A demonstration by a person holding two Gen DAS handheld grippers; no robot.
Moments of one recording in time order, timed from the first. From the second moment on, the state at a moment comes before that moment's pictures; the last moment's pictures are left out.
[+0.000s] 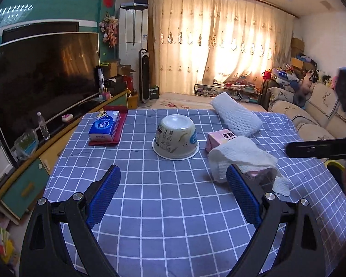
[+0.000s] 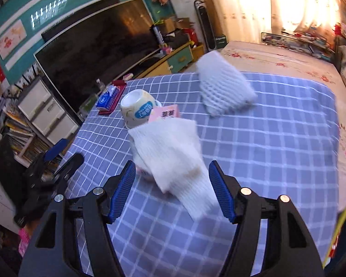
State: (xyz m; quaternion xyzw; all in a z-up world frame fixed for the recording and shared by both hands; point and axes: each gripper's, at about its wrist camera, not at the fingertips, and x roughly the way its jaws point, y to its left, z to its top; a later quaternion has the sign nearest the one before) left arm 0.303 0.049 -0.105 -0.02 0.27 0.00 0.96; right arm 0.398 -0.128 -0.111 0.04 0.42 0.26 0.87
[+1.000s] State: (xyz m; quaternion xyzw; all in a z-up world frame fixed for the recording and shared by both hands) left arm 0.306 0.051 -0.113 -0.05 0.29 -0.01 0.96; right arm 0.394 -0.139 -0.081 0.03 0.39 0.24 0.89
